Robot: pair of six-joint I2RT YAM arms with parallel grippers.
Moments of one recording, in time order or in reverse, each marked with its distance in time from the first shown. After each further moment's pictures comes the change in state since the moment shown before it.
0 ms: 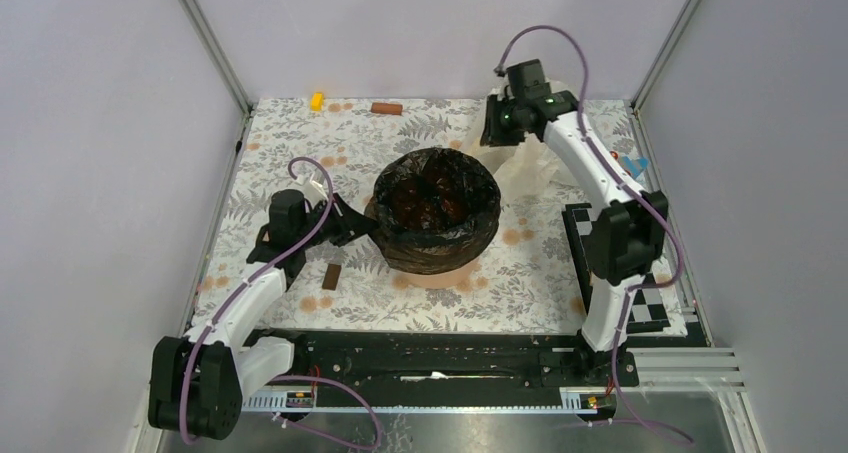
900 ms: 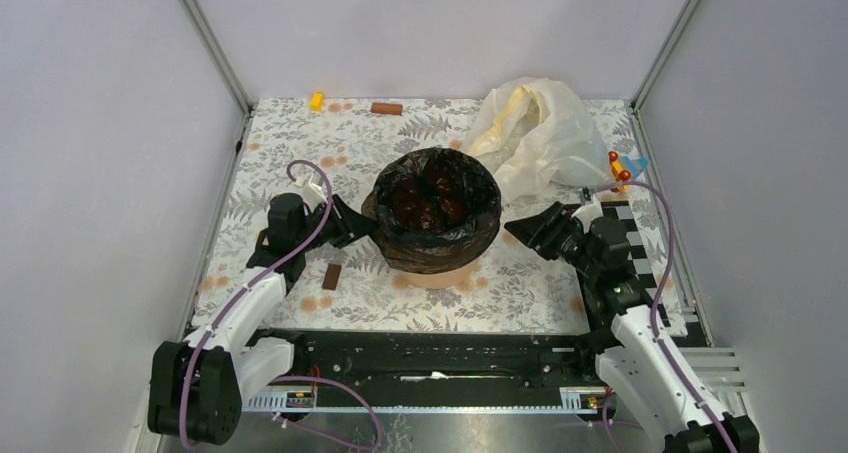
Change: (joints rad) left arm 0.000 -0.034 -0.033 0.040 0.002 -0.021; right arm -0.127 -1.254 -1.446 0.734 -0.206 0.589
